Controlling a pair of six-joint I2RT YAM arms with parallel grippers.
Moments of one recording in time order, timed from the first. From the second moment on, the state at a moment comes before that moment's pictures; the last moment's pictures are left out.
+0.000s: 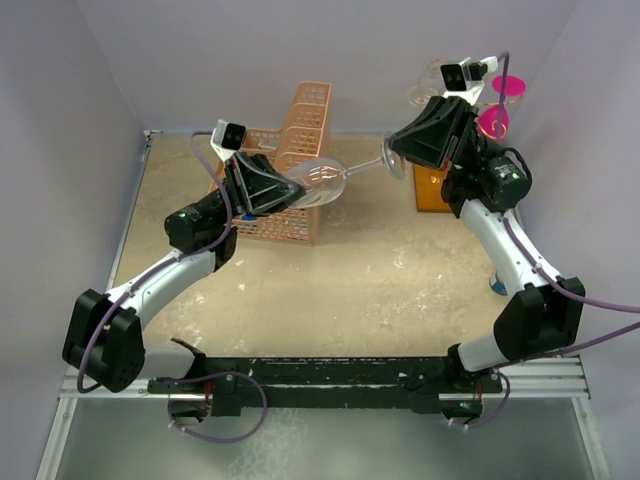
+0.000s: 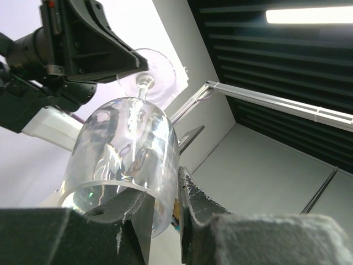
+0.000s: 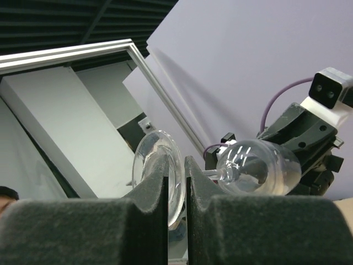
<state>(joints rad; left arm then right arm) -0.49 1.33 0.90 1.50 0.72 -1.98 0.22 1.47 1.36 1.50 -0.95 2.10</state>
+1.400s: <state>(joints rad) -0.49 1.03 0.90 0.94 0.60 -1.69 0.13 1.60 1.33 1.49 -1.01 2.06</state>
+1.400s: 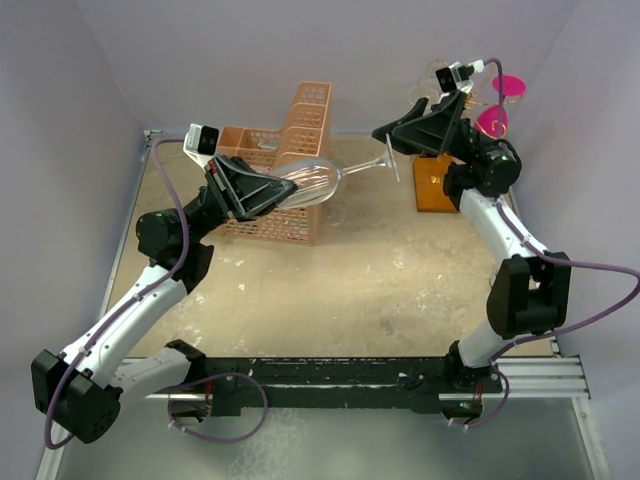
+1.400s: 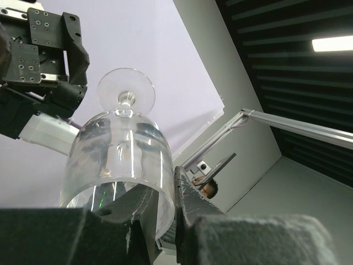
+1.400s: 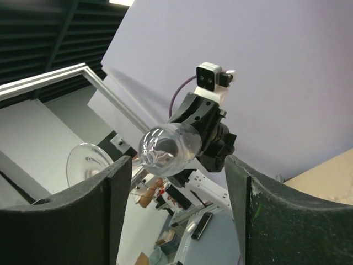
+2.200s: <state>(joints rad) -0.49 0.90 0.90 0.42 0.53 -1.41 -0.05 1.45 1.32 1.39 -1.14 1.93</state>
